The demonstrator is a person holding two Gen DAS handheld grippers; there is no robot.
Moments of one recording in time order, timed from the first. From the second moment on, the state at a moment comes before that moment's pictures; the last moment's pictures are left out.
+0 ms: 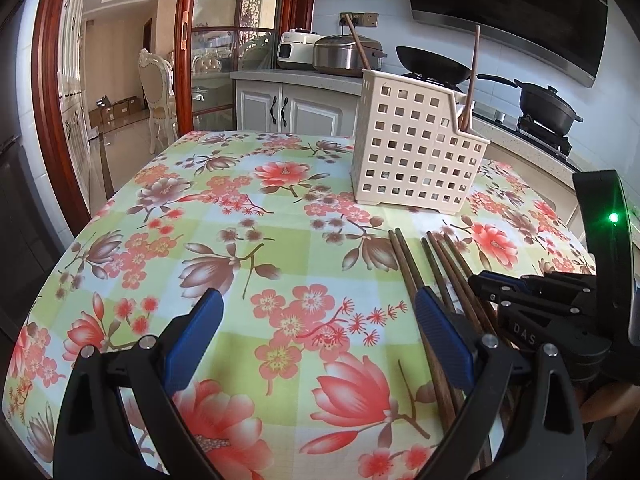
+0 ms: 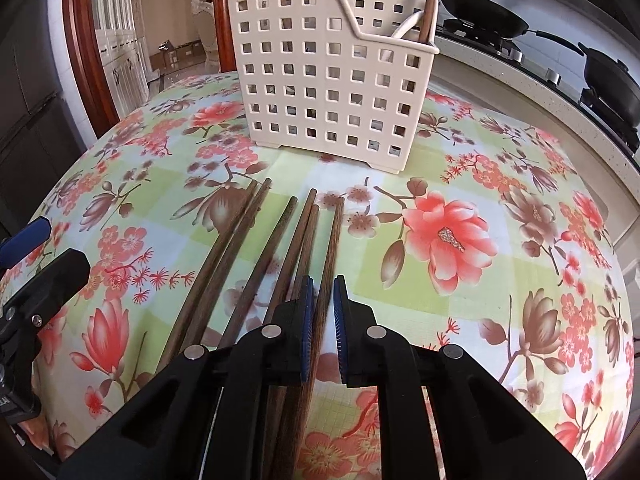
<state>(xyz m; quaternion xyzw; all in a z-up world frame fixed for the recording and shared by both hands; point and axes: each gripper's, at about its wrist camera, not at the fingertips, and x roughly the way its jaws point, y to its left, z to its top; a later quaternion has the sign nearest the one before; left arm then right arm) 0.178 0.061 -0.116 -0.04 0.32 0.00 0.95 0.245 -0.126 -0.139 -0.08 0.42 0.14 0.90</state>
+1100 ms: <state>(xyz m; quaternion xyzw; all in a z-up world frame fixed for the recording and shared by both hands) 0.253 0.006 -0.144 0.00 0.44 0.01 0.90 0.230 -0.188 -0.140 0.00 0.42 0.16 0.89</state>
